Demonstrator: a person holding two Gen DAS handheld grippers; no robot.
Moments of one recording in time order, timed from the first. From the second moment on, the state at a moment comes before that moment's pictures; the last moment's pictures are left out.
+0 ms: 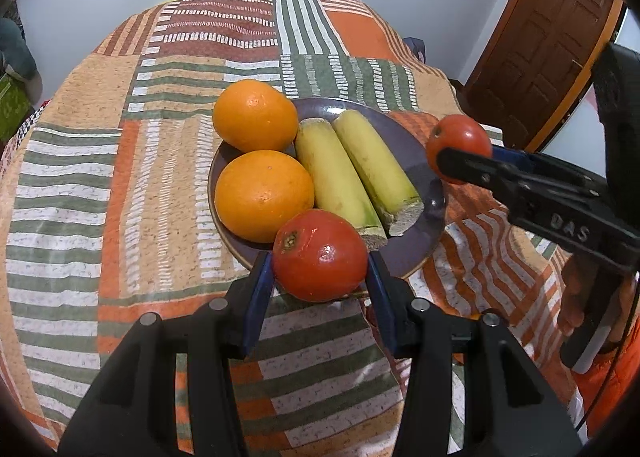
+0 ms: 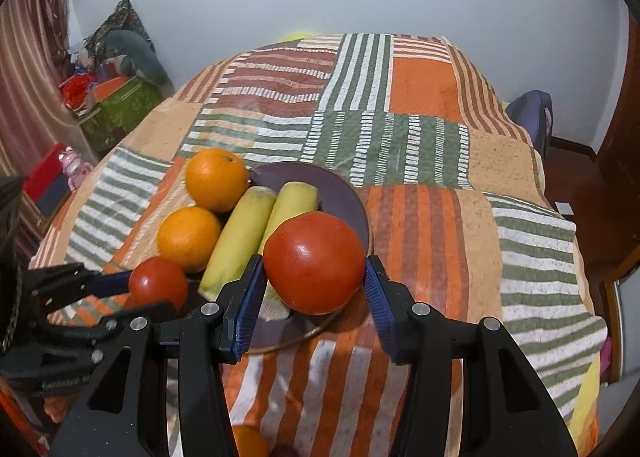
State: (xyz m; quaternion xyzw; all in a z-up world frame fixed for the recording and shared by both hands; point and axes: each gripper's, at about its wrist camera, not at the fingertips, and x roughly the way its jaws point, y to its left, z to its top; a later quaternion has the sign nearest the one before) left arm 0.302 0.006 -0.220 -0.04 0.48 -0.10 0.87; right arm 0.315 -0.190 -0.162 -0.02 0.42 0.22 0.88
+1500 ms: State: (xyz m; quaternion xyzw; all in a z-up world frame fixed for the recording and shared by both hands) left arm 0.215 0.018 -0.170 -0.03 0.45 -0.08 0.89; right arm 0.224 -0.204 -0.133 -0.03 0.42 0.25 0.87
